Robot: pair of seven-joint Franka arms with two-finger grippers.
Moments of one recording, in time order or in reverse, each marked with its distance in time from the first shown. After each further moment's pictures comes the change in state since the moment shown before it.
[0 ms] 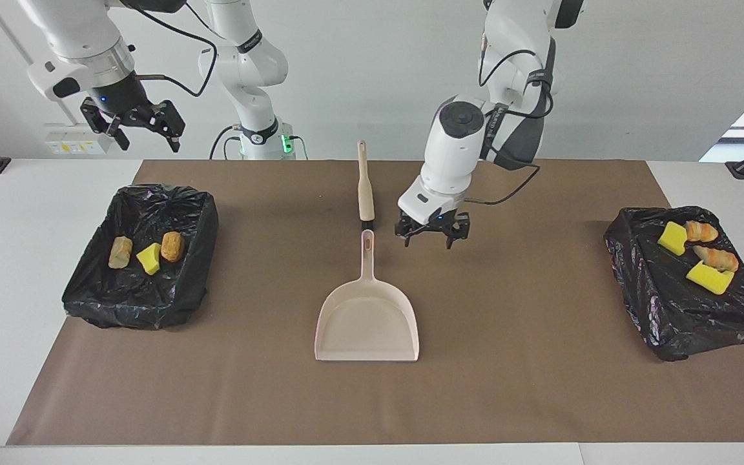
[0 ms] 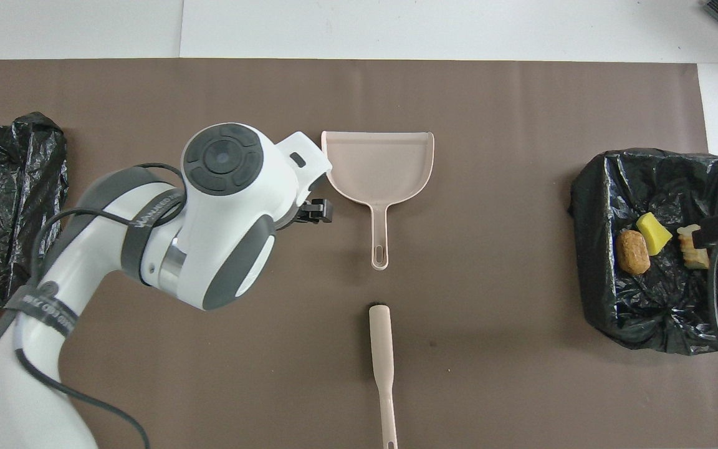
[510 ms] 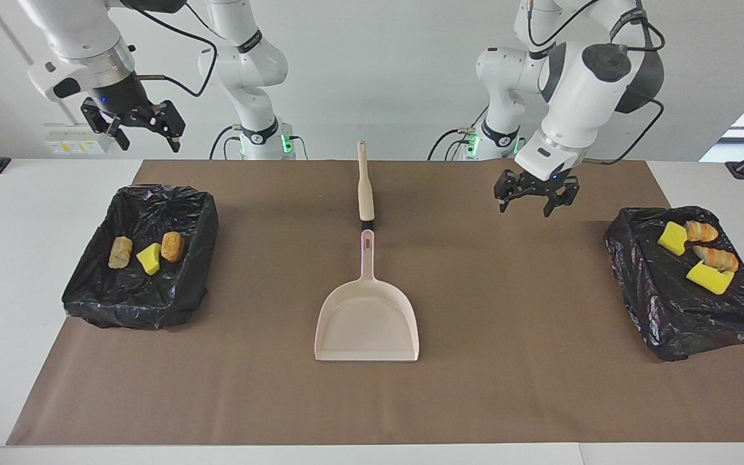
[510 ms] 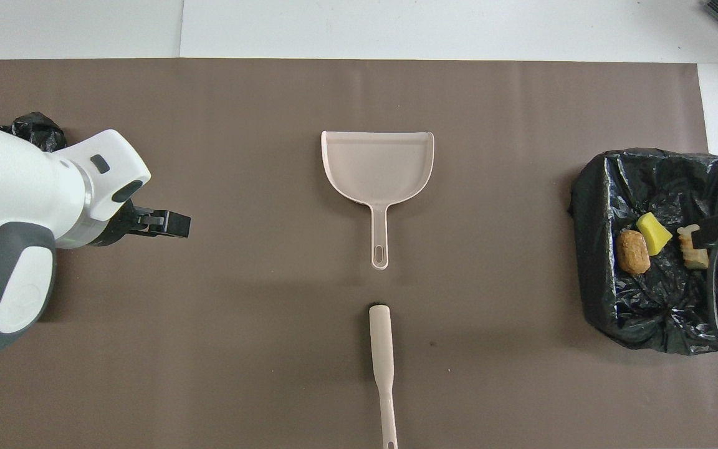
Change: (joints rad) left arm 0.236 -0.285 0.005 -0.127 0.004 -0.159 0.270; right arm 0.000 0.000 0.002 -0.001 0.000 0.000 0.000
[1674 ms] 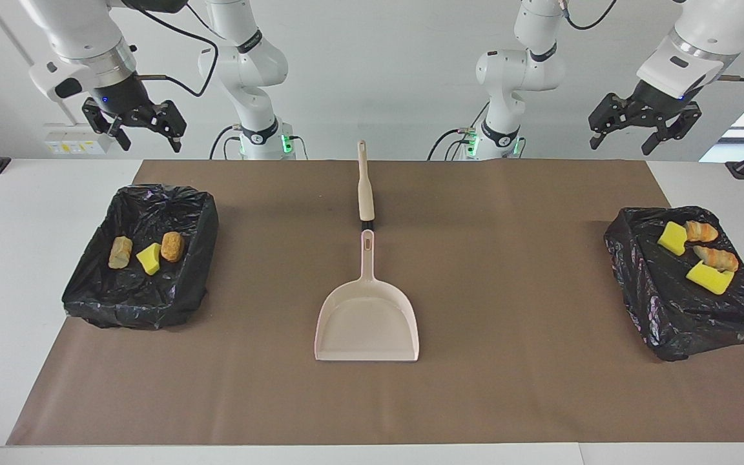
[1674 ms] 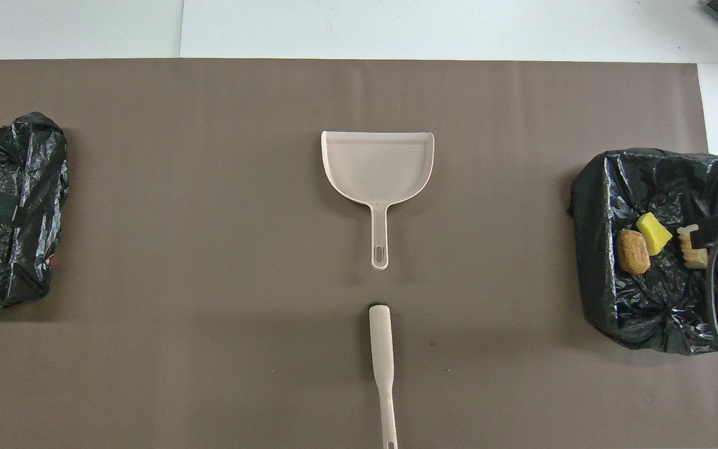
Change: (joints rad) left arm 0.192 0.118 0.001 0.550 0.000 -0.524 0.213; right arm 0.000 0.000 0.002 0.000 0.000 0.000 0.000
